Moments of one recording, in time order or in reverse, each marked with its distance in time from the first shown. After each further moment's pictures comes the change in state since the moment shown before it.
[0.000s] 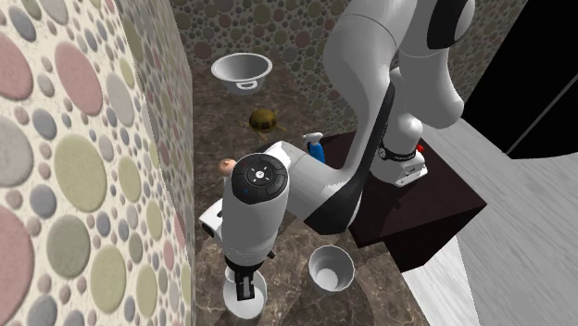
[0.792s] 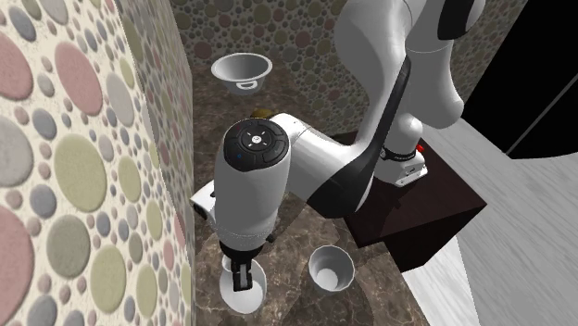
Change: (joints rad) arm -0.012 -0.069 0.023 0.049 0.050 -0.114 -0.043
